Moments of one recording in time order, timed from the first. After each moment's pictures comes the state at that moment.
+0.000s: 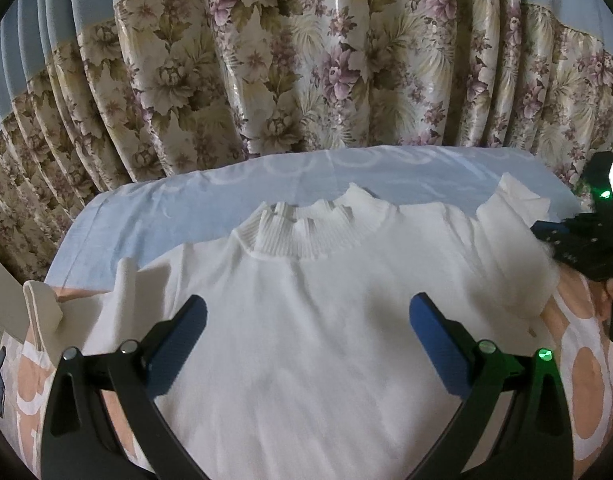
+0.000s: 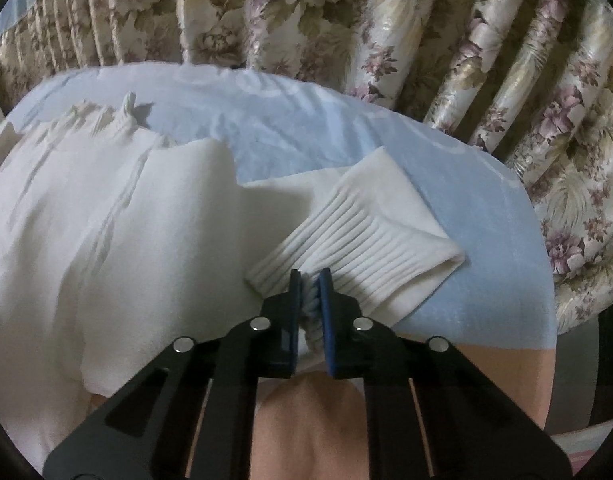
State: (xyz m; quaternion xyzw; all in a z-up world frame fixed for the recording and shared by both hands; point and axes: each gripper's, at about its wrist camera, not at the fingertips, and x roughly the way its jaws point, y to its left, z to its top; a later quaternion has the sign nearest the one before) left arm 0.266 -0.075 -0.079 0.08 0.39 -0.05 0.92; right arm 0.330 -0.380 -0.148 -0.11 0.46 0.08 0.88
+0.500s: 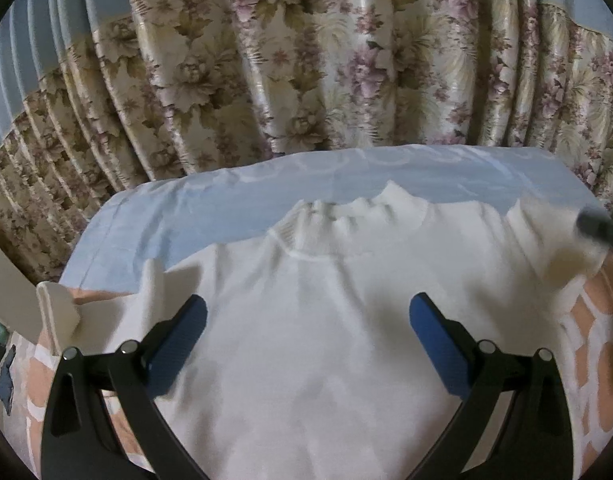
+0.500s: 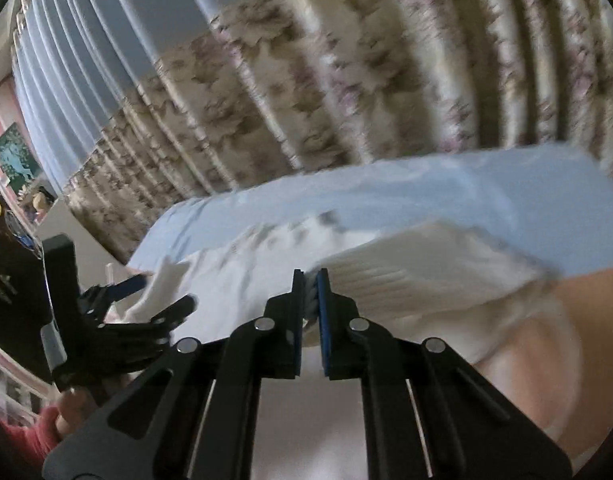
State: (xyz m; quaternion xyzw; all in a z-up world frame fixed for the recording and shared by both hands) left arm 0.270 -0.042 -0.086 0.09 0.38 -0.02 0.92; right arm 0.265 -0.275 -0.073 0.16 0.40 0.19 0.88
